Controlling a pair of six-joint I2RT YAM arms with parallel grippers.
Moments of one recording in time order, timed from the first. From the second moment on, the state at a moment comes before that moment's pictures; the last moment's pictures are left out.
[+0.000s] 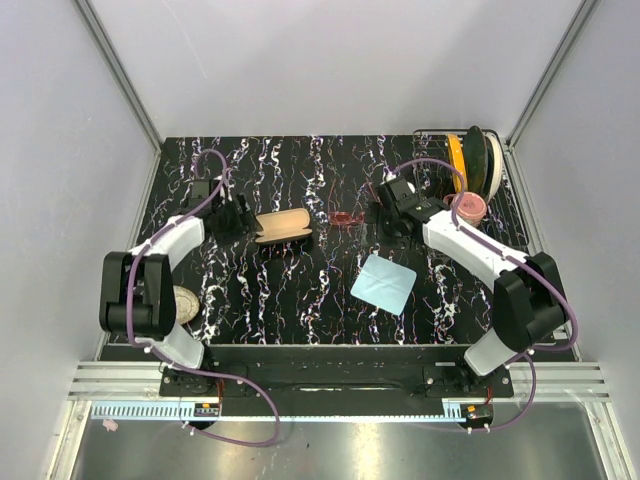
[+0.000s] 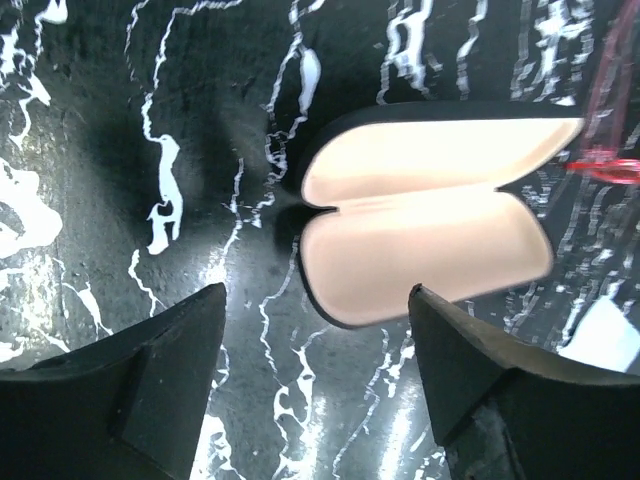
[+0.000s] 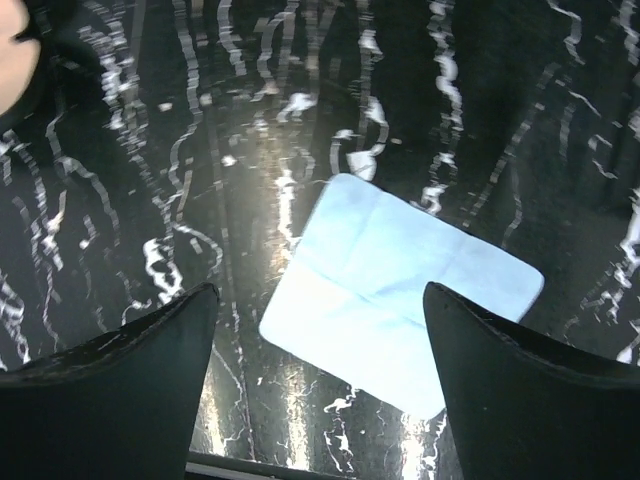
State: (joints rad) left arm -0.07 1.63 0.98 -0.31 0.23 -0.47; right arm 0.54 1.58 1.18 -0.60 0.07 0.57
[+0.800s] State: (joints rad) left arm -0.65 1.78 1.19 -0.13 0.29 -0.41; right arm 0.46 1.52 0.90 -0.64 0.41 0.73
